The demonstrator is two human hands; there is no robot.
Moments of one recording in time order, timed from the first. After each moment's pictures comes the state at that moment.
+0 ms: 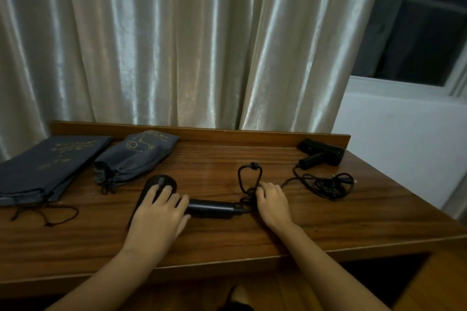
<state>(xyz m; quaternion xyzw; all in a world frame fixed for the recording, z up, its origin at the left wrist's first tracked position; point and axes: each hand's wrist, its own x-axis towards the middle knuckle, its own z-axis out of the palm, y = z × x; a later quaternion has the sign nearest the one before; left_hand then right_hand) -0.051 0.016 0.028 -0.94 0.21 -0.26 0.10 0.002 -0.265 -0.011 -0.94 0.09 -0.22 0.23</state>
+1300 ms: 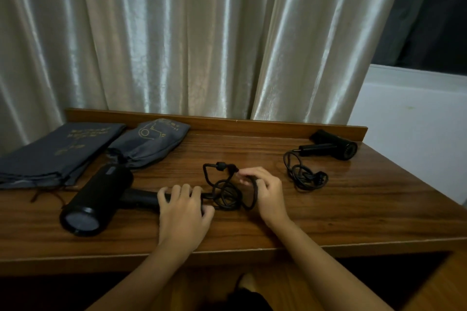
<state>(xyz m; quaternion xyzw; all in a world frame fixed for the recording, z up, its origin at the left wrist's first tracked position) -0.039 -0.020 -0.010 -0.96 0.08 -0.24 -0.08 -0.017 -0.219 0.002 -0.78 -0.14 -0.29 0.54</state>
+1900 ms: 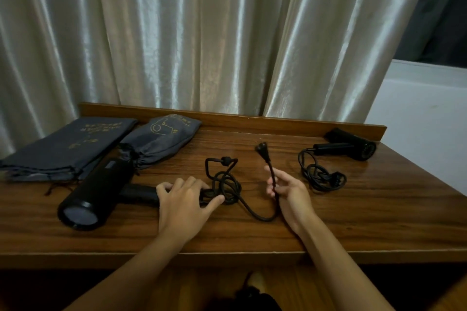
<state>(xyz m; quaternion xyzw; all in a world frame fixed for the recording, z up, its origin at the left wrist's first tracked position) -0.016 0.003 -0.013 -0.94 0.09 -0.29 -0.14 -0.013 -0.241 0.001 -0.60 0.03 -0.07 0.80</state>
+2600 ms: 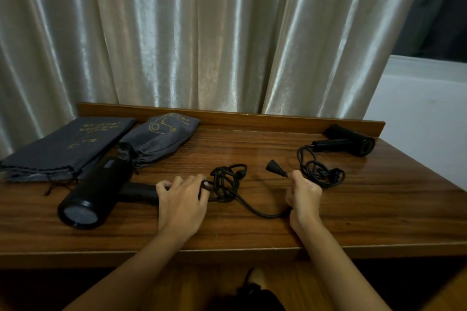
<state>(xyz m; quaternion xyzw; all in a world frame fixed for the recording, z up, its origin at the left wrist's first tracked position) -0.015 0.003 -0.014 -0.95 0.07 -0.28 -0.15 -0.025 -0.235 0.000 -0.61 0.17 -0.24 0.73</state>
